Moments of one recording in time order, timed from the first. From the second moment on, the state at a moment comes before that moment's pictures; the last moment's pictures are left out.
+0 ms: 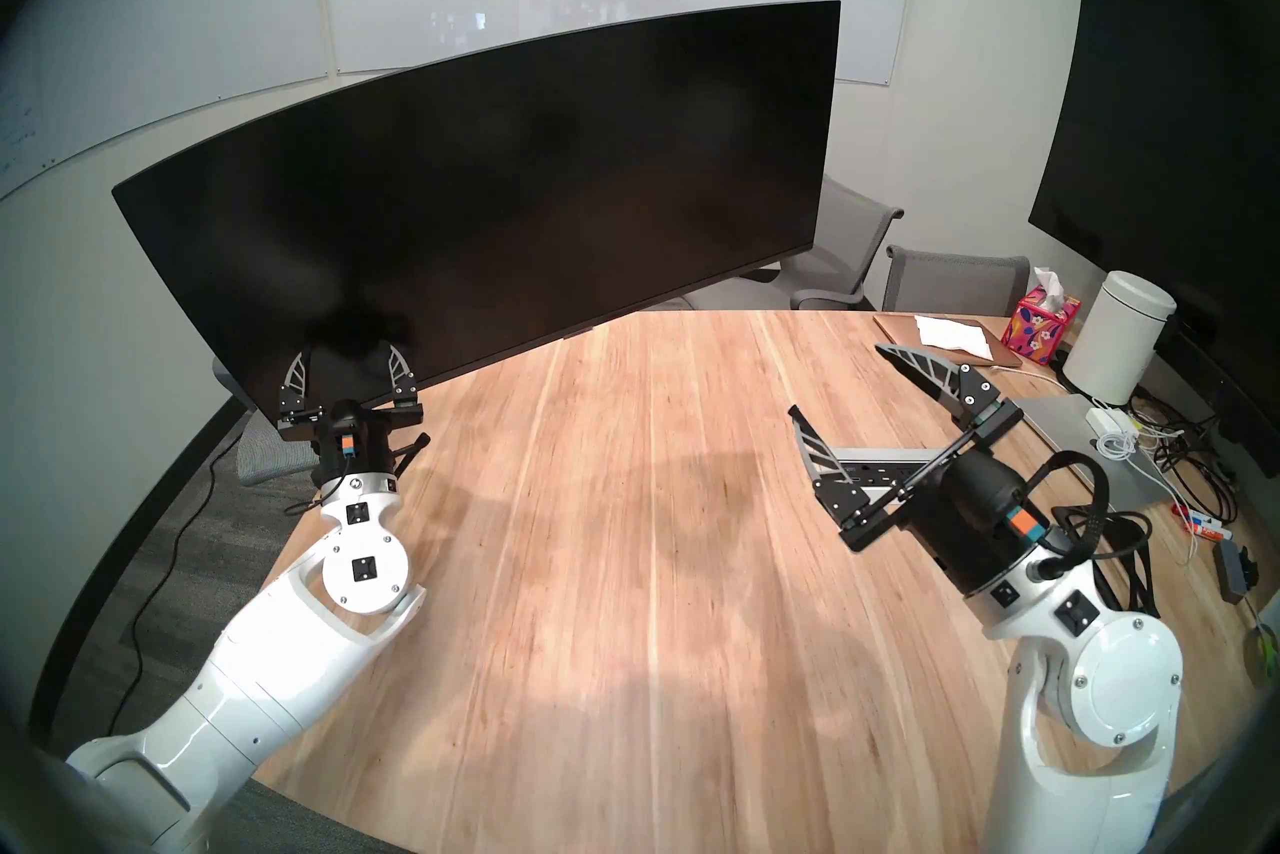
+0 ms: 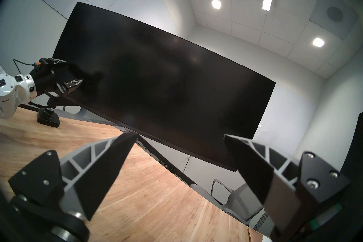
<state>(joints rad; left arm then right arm) 1.45 -1.08 -1.16 -1.60 0.06 -0.32 0.90 -2.04 -1.53 2.05 -2.40 0.01 -0.21 0.79</state>
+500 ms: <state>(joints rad) 1.54 -1.02 -1.15 -1.74 0.02 -0.23 0.85 -2.04 -1.53 2.05 -2.40 0.01 -0.21 0.79</state>
